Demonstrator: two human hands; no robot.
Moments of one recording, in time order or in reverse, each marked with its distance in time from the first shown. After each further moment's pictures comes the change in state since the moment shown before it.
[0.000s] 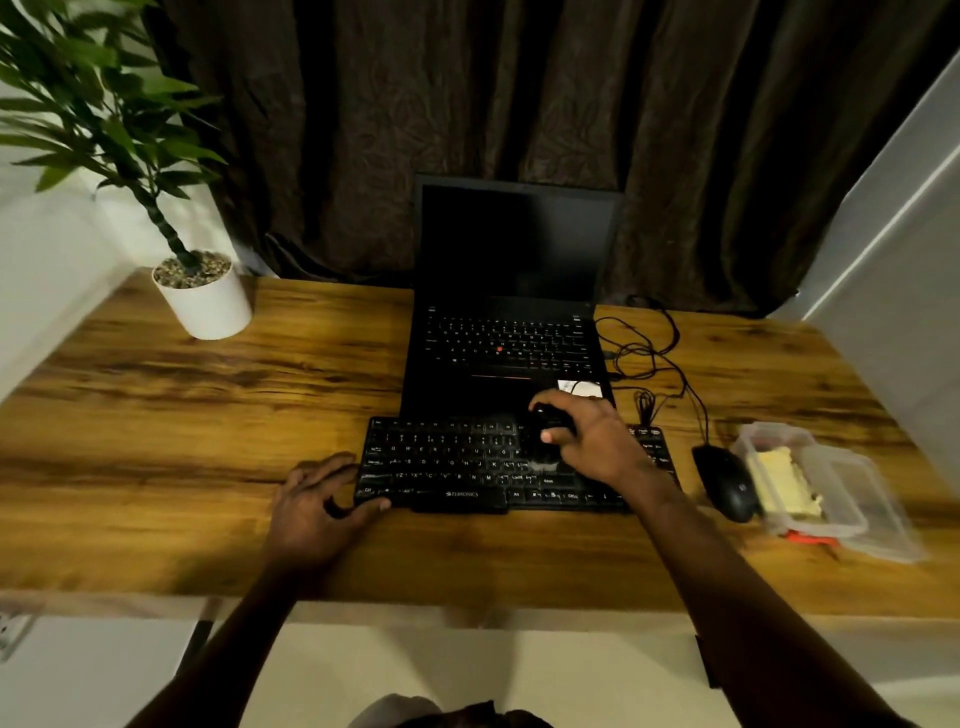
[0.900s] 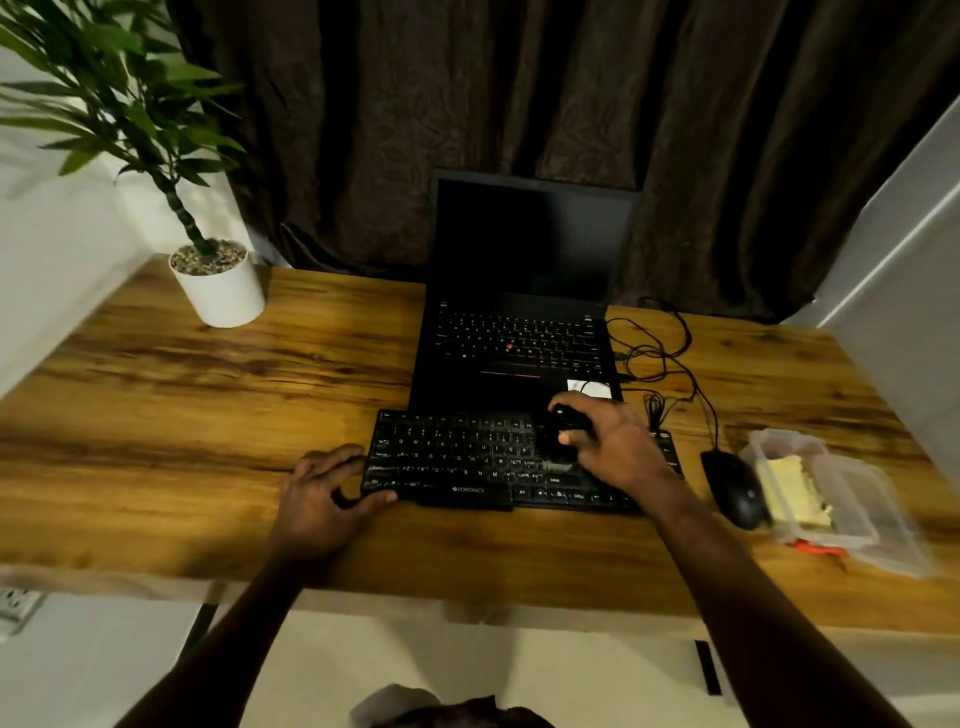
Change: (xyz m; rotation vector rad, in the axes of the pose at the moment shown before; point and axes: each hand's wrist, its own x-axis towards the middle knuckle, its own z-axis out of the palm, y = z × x) left_hand -0.002 0.007 -0.005 -0.015 -0.002 -0.013; right_hand -0.012 -0.001 -0.005 -0.123 0.021 0.052
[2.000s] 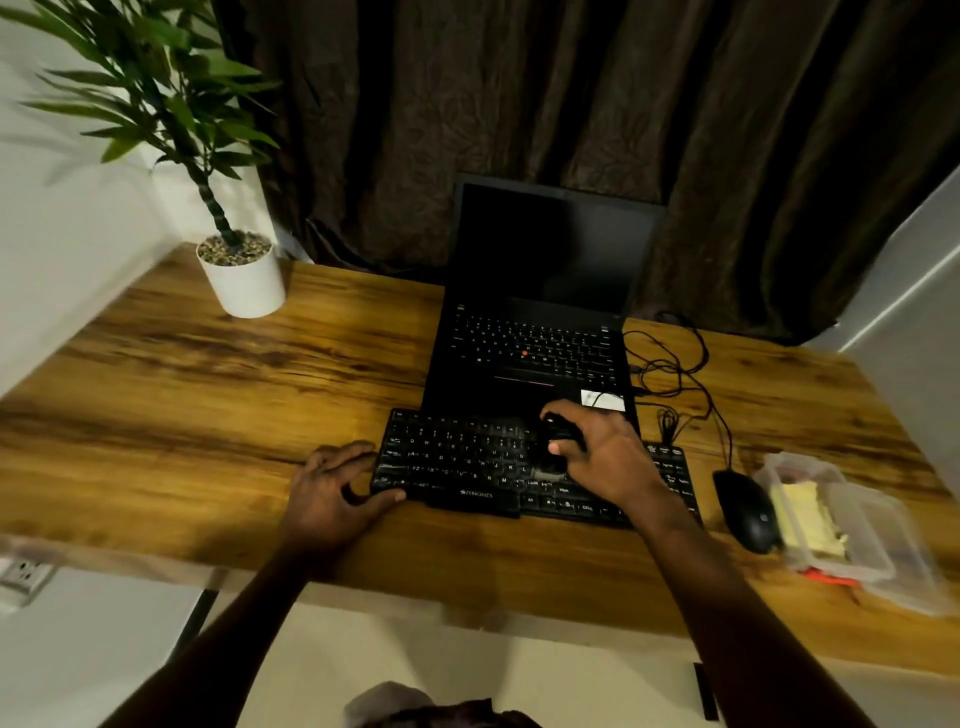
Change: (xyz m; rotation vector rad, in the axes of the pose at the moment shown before) left_hand 0.001 -0.003 0.003 0.006 0.035 0.013; right_hand 0.010 -0.014 0.015 -0.083 -0.014 -0.070
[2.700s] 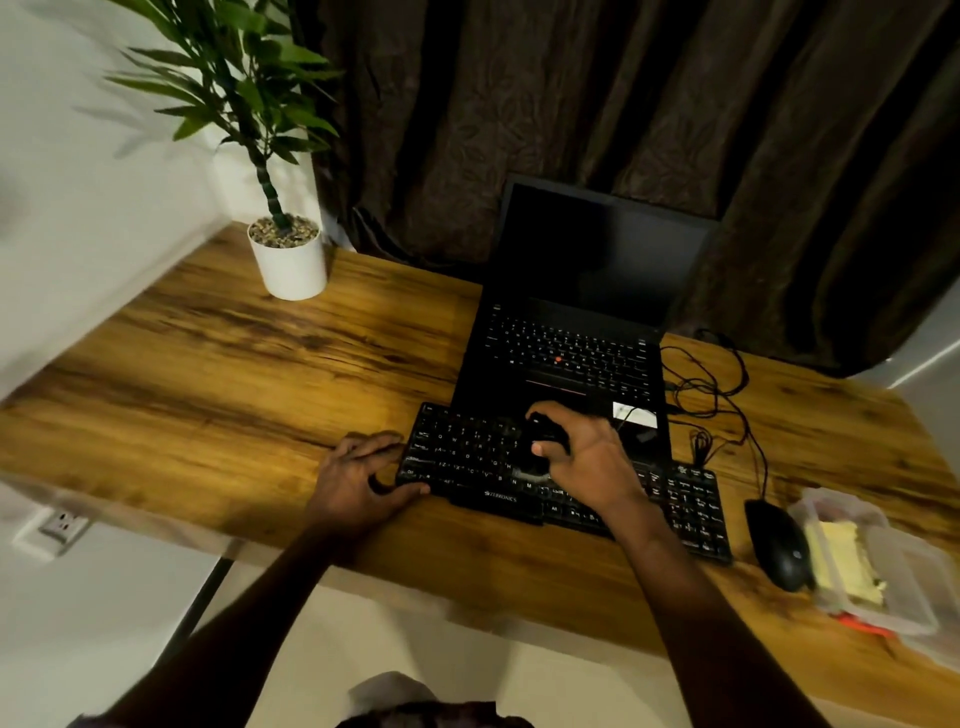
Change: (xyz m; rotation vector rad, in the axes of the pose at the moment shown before) left_hand 0.003 -0.010 0.012 -0.040 0.116 0.084; right_hand 0.016 -0.038 0.026 0.083 -0.005 -0.104
